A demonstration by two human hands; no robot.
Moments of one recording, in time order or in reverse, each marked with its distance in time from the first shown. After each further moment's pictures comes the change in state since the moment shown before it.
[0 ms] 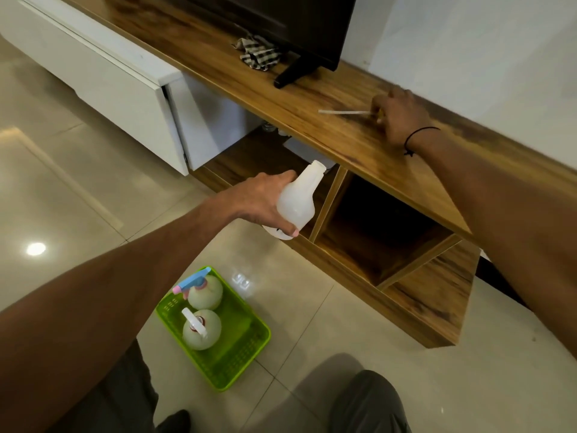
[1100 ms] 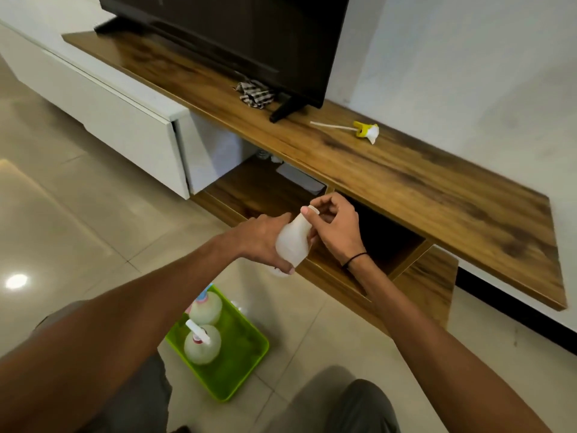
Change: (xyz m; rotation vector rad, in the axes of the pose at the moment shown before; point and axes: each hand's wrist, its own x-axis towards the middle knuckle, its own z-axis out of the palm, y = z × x) left_hand -0.032 0.007 0.028 0.084 -0.008 0.068; right_hand -0.179 -0.168 0.024 1.134 0.179 0.328
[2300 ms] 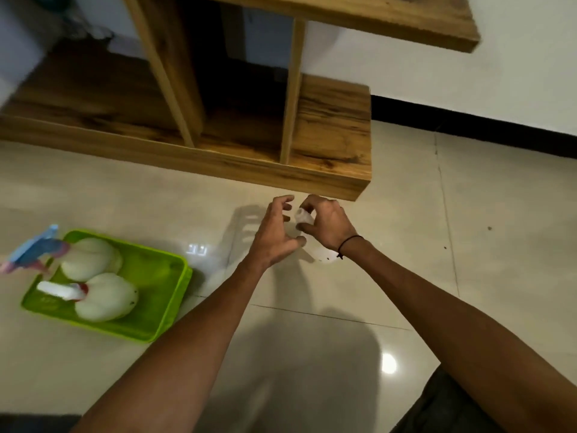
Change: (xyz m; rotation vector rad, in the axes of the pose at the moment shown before) left_hand 0.022 0.153 0.354 -0.728 -0.046 -0.009; right_hand -0.201 0.296 -0.095 -0.587 -0.094 0.319
